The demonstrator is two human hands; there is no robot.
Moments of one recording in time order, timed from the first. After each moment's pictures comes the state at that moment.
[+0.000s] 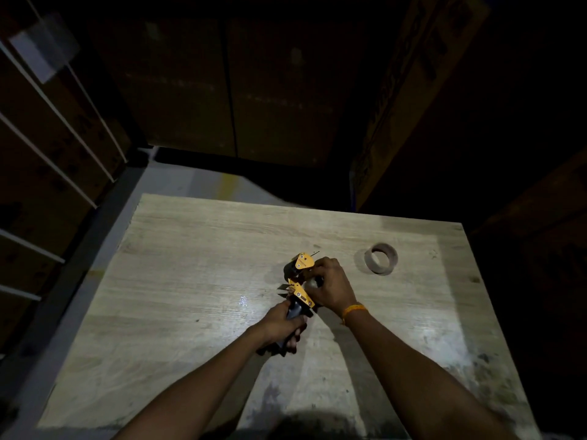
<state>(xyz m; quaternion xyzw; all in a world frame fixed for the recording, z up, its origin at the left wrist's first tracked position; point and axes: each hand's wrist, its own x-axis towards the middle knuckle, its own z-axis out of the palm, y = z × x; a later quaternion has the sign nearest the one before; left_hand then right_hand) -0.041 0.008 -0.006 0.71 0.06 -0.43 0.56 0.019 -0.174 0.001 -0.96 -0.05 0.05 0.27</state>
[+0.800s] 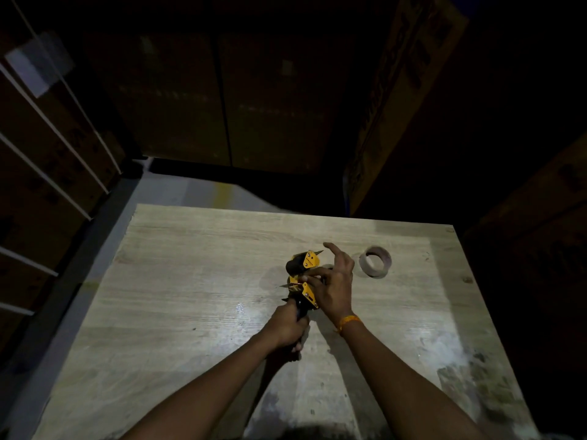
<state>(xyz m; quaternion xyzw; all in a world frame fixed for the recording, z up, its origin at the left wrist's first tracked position) -0.039 -0.017 0.035 0.82 0.01 -0.36 0.44 0.005 -0.173 0.017 -0.91 0.02 -0.10 0.39</state>
